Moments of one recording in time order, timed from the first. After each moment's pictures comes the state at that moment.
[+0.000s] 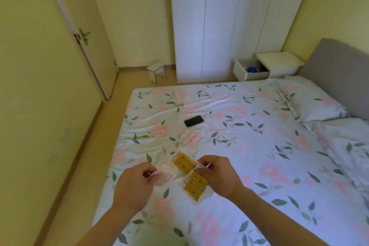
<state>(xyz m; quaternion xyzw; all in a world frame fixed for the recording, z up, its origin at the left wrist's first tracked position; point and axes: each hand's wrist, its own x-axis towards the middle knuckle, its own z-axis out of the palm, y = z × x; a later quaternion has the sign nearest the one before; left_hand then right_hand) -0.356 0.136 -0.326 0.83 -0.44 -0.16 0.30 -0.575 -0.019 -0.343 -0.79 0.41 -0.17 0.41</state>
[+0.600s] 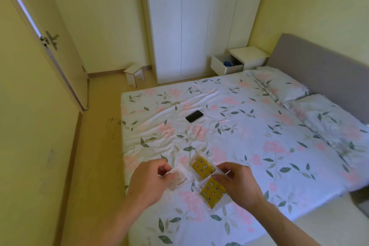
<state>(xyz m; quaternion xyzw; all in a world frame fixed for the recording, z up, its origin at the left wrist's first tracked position) -0.131 0.208 -0.342 0.73 -0.56 -0.25 0.30 -0.404 0.159 -0.324 -0.71 0.58 -0.21 0.35</state>
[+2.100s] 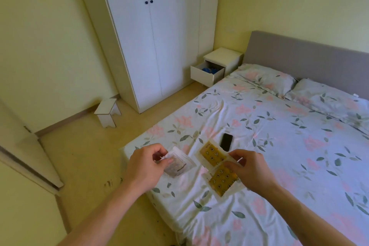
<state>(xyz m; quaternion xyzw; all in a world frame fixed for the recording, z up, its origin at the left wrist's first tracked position) 0.415 -0.223 -0.284 0.57 -0.72 -0.29 0.26 0.114 -0.146 -0.297 -0.55 0.73 -0.31 0.27</state>
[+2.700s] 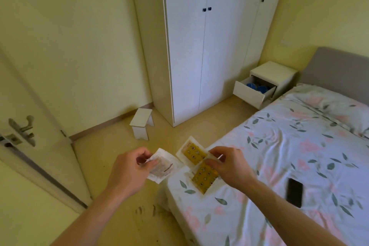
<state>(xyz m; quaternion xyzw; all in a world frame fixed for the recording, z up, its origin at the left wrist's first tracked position) 0.703 -0.532 -0.287 0.64 -0.65 -0.26 0.31 0.403 -0.530 -0.296 -0.64 0.66 -0.26 0.30</state>
